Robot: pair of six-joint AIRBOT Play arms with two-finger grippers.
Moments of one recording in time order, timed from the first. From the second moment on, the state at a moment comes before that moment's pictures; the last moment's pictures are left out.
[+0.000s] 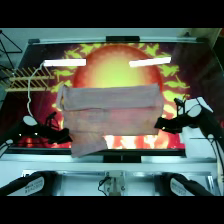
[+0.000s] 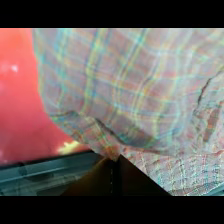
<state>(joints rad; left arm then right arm) 0.08 -1.21 0.55 0.95 -1.12 -1.34 -0.15 -1.19 0.73 -1.18 1.10 1.45</state>
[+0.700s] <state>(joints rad) 0.08 -1.20 0.58 0.94 -1.17 -1.34 -0.15 -1.29 0.66 -1.04 1.06 1.34</state>
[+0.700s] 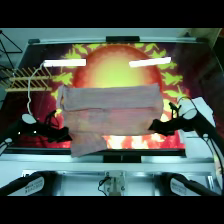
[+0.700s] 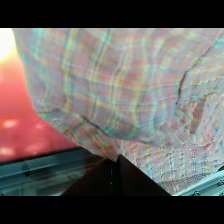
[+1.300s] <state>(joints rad) 0.08 -1.21 0.92 0.98 -1.30 -1.26 -0.15 -1.29 0.89 -1.01 1.08 1.26</state>
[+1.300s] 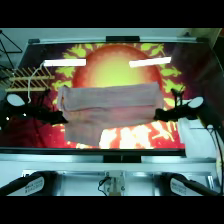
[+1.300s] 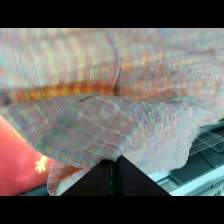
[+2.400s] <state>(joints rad) 0.08 -1.88 1.73 0.91 -1.24 -1.47 -0.05 -1.80 1.52 -1.14 0.87 1.40</state>
